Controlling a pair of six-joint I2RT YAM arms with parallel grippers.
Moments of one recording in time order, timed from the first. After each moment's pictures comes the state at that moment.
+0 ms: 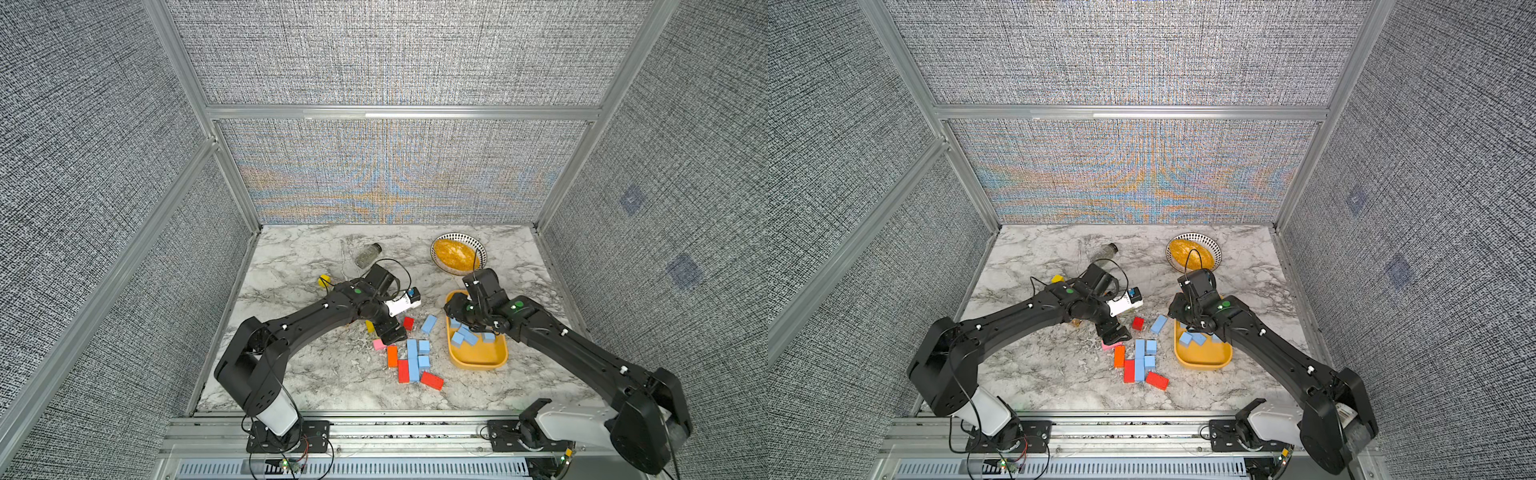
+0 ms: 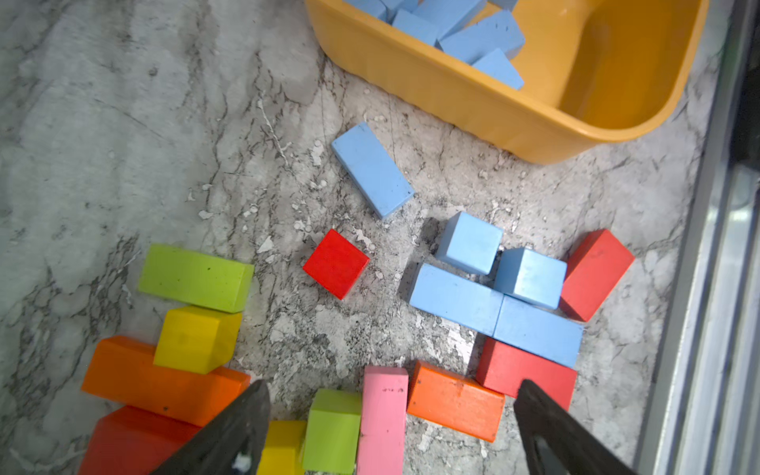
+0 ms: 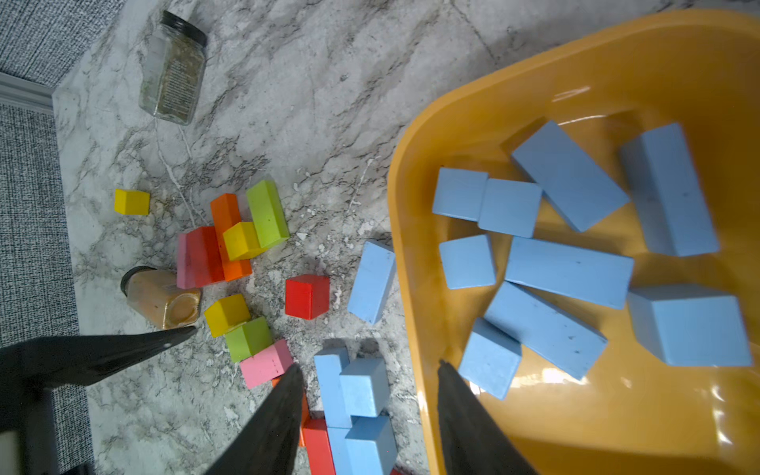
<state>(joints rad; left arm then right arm) -0.75 1.64 1.13 -0.60 0.32 0.48 0.57 1.28 0.95 -0.59 0.03 0.88</state>
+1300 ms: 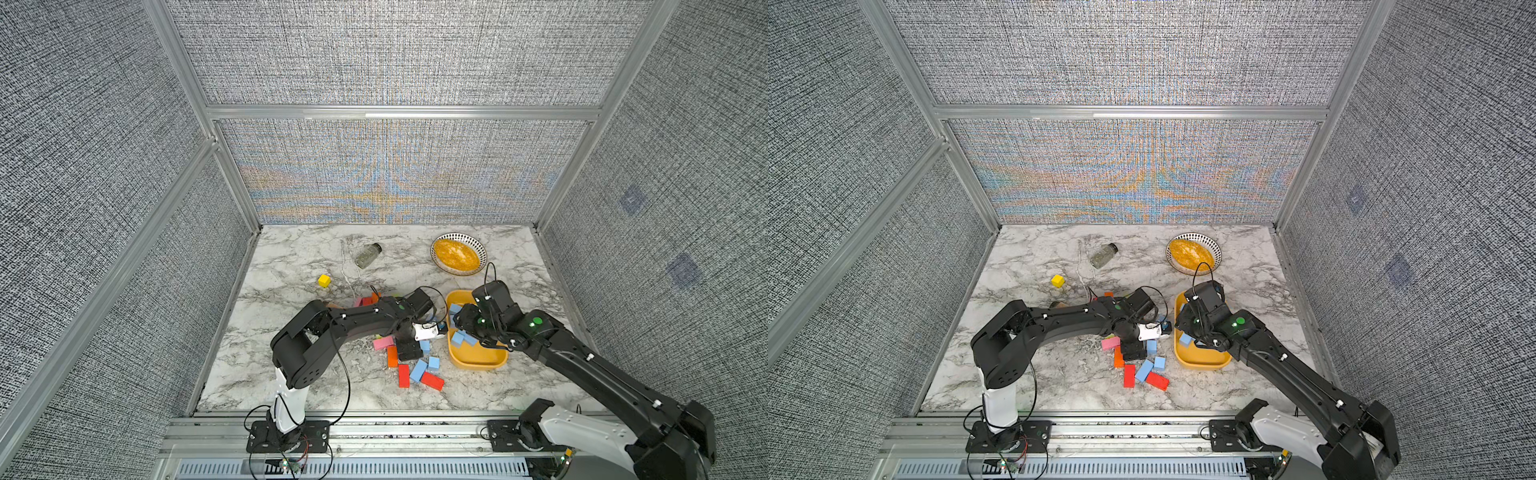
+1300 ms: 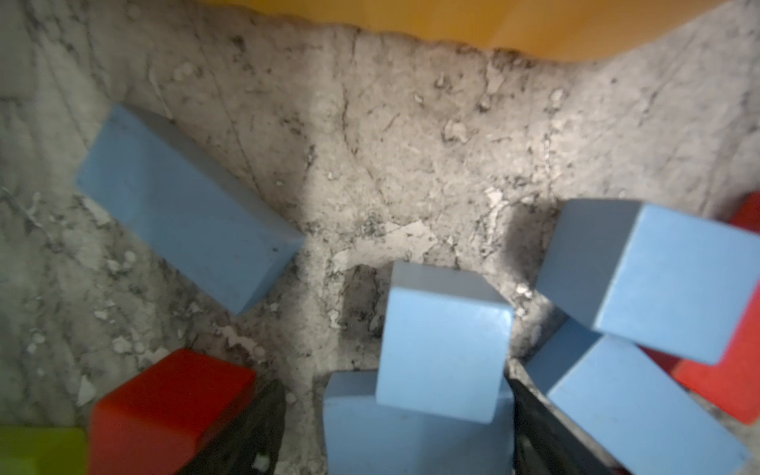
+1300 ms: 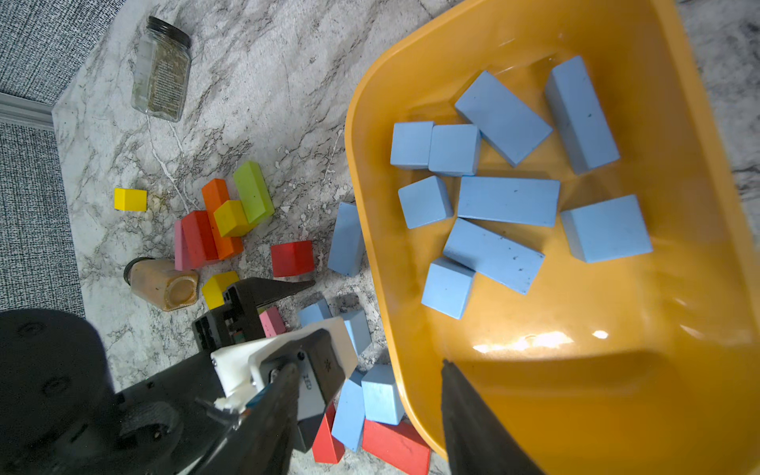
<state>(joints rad) -0.95 1.93 1.24 -0.59 0.14 0.56 0.62 1.07 0.87 -0.74 0.10 0.99</state>
